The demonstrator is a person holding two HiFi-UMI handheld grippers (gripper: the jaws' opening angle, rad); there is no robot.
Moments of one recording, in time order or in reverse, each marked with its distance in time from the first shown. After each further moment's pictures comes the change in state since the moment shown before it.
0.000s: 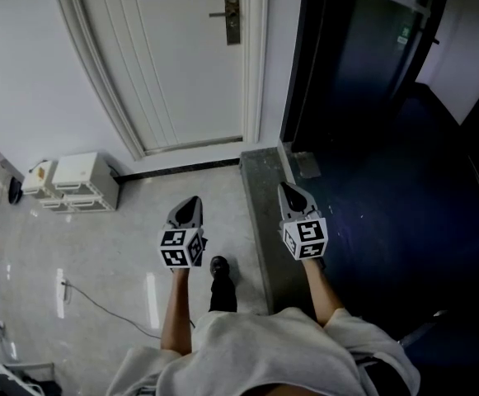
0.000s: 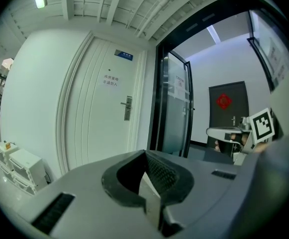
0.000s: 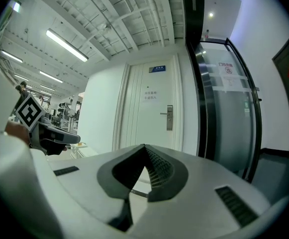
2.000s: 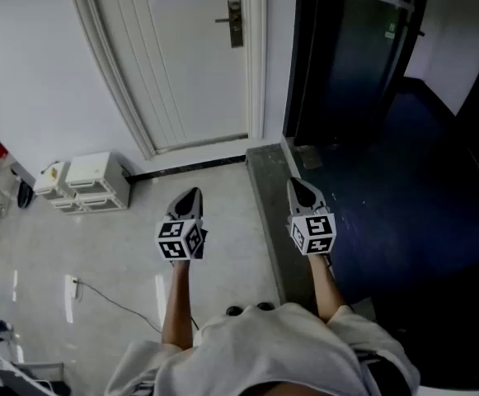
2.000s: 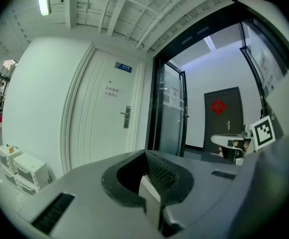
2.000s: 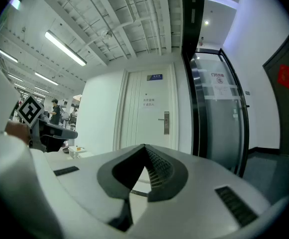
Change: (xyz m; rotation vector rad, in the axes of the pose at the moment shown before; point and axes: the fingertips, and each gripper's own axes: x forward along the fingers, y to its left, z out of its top) left arm -0.133 0.000 0.026 -0.005 -0.062 -0.034; right arm -0.110 0.076 0.036 0.018 -0.030 -0.080
